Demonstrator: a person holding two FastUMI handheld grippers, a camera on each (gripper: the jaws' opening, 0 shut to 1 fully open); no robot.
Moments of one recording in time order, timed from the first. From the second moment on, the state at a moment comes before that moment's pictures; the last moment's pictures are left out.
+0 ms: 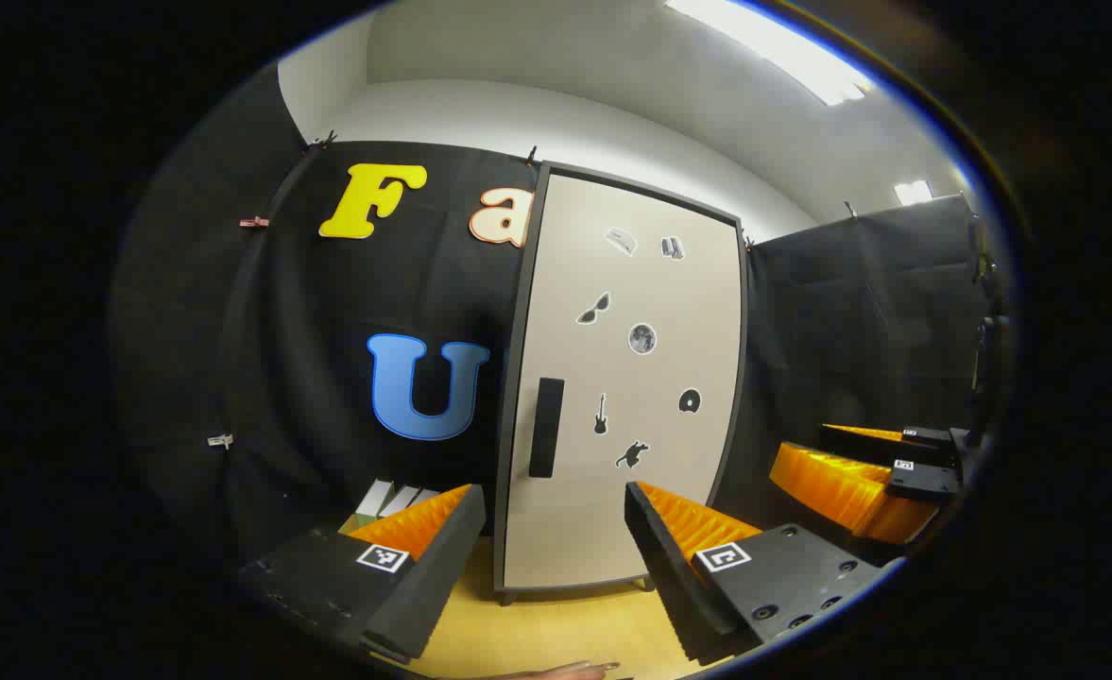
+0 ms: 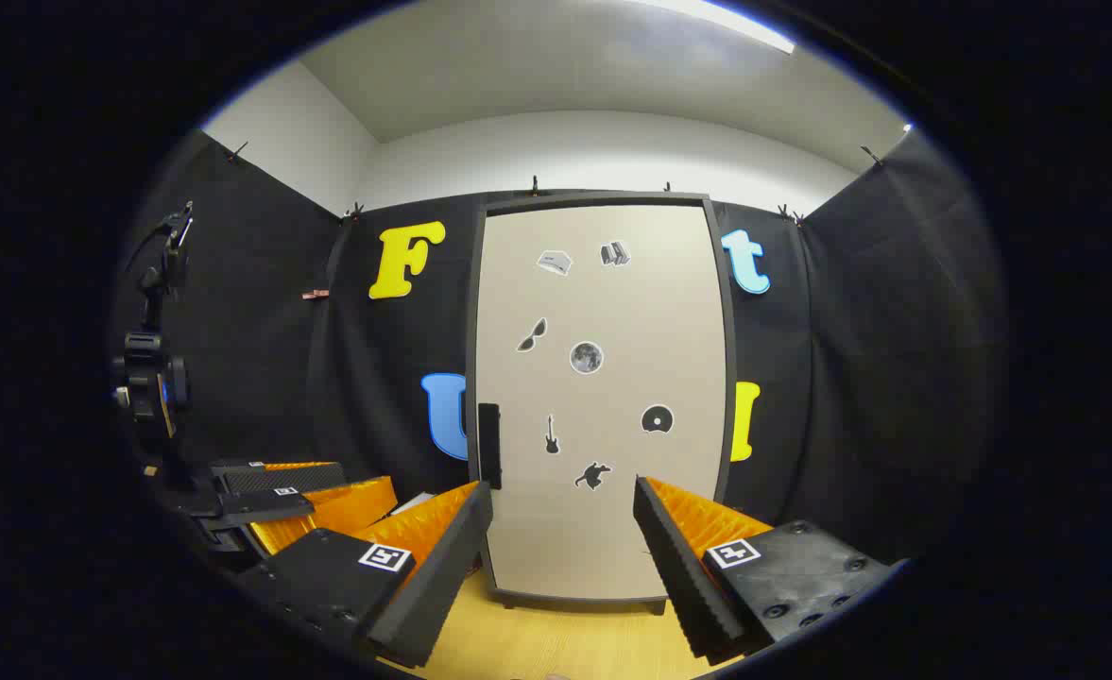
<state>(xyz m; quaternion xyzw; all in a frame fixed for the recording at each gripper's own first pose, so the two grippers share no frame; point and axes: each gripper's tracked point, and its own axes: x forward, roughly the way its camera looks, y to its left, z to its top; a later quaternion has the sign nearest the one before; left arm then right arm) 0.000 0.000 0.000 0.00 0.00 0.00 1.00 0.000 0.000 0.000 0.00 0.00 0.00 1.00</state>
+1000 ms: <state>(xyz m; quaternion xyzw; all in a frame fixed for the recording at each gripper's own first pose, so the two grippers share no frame) -0.002 0.011 0.004 0.02 -0.01 0.01 1.00 -0.001 0.004 -0.013 -0.01 0.02 -0.01 1.00</state>
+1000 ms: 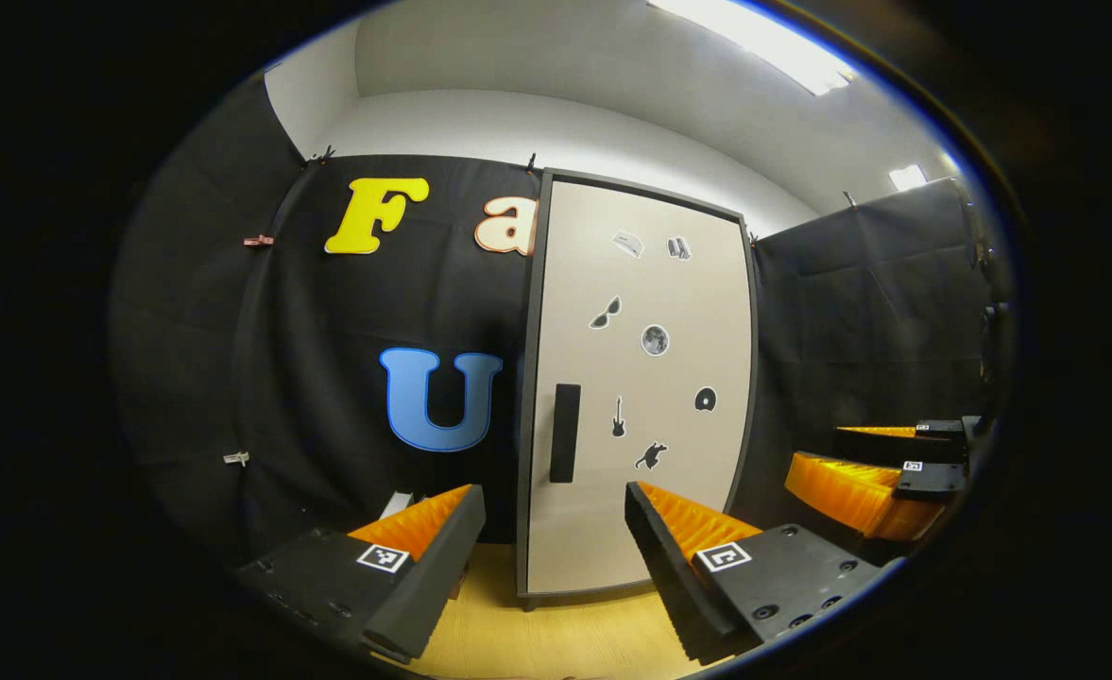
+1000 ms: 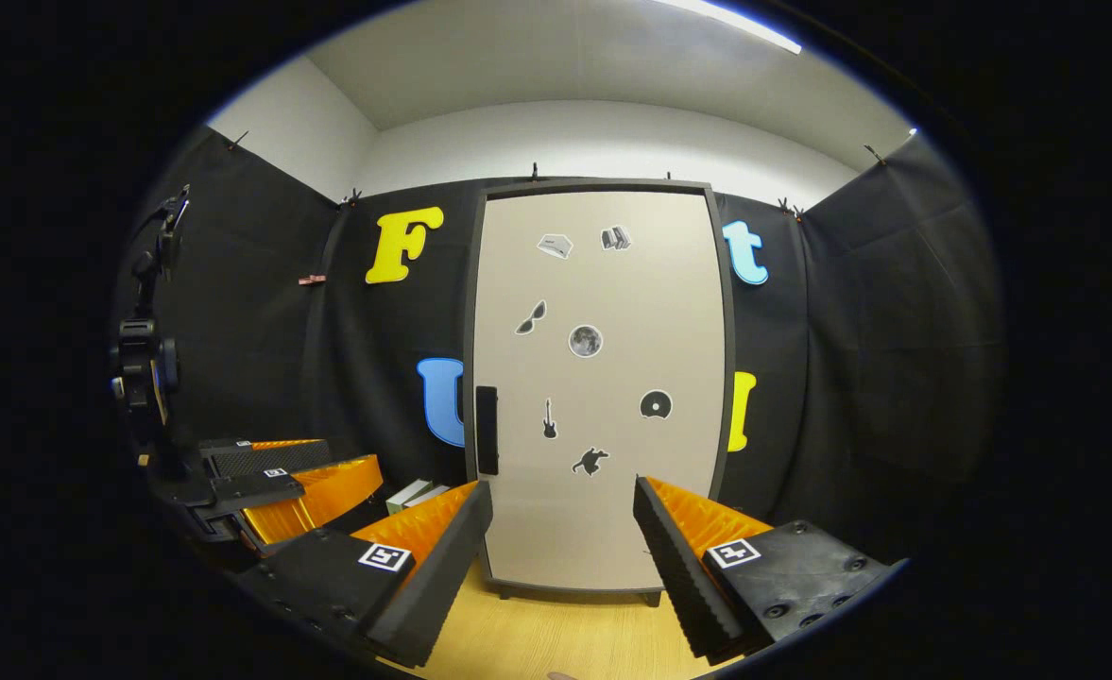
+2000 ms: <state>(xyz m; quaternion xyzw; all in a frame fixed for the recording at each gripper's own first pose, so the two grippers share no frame) -0.048 0.111 0.013 0.03 -0.02 0.08 1.00 0.084 0.077 -0.032 0.00 0.02 0.02 1.00</state>
